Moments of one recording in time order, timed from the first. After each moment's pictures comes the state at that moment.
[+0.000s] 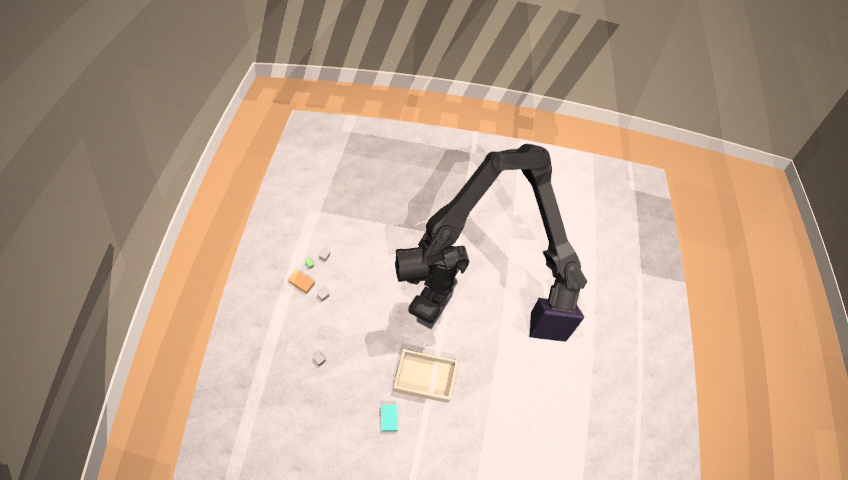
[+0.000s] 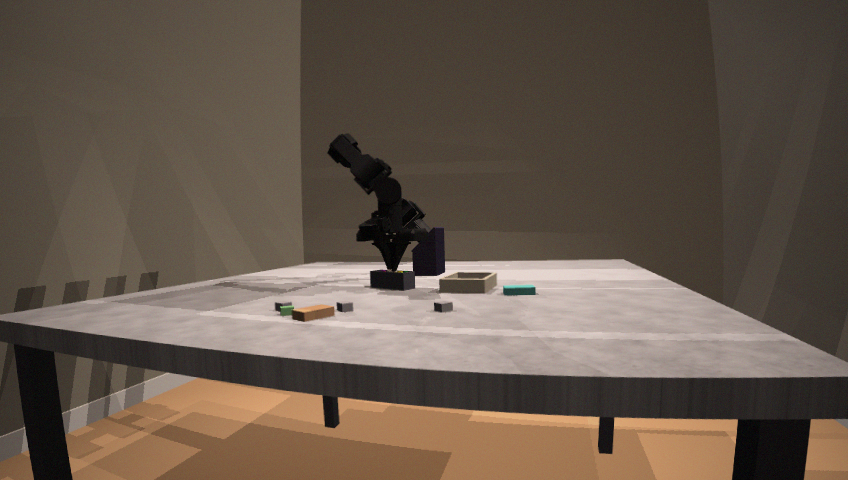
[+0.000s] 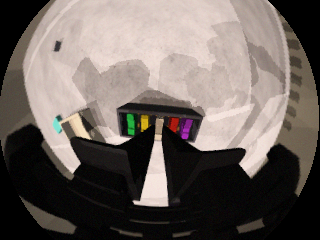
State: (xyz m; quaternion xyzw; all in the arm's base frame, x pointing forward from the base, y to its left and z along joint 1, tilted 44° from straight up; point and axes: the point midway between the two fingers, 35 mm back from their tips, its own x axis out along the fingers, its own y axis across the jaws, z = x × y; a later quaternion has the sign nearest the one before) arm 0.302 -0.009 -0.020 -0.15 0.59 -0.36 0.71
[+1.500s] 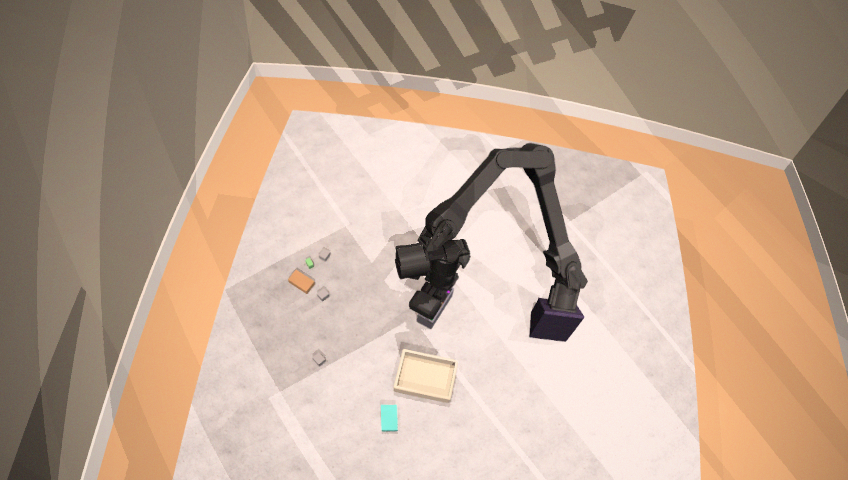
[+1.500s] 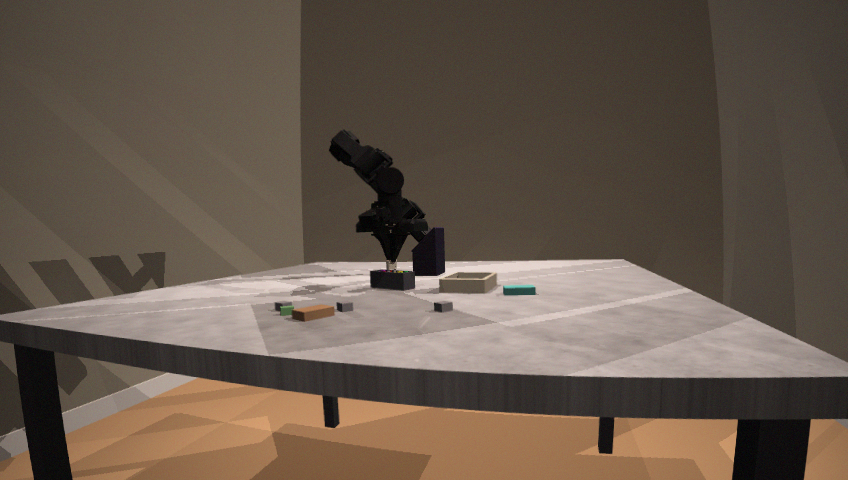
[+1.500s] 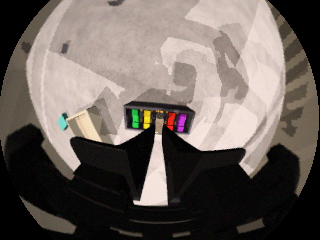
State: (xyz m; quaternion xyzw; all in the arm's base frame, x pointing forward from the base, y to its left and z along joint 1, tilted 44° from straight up) arm 0.302 0.006 -0.004 -0.15 0.59 -0.36 0.71
